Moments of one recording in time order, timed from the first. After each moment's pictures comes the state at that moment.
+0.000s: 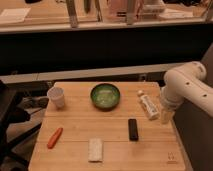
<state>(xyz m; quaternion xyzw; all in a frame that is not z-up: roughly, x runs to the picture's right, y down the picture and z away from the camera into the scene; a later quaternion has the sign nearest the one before) 0.286 0.105 0.684 -0.28 0.02 0.02 0.96</state>
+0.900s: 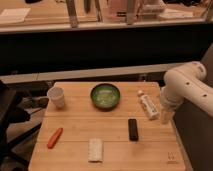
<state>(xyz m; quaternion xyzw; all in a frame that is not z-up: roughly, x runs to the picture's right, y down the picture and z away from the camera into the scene) 0.283 0.107 0.683 -0.28 0.02 0.02 0.96</state>
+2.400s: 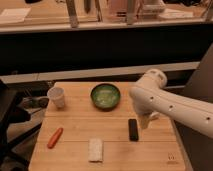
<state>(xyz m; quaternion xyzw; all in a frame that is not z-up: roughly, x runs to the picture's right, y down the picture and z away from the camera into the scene) 0.156 0.123 0.682 -0.25 0.02 -0.10 0.96</state>
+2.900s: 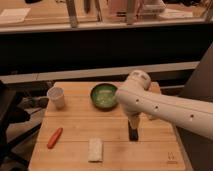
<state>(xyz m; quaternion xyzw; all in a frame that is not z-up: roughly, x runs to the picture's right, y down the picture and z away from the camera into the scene) 0.117 0.124 0.687 -0.24 0.02 -0.14 0.96</state>
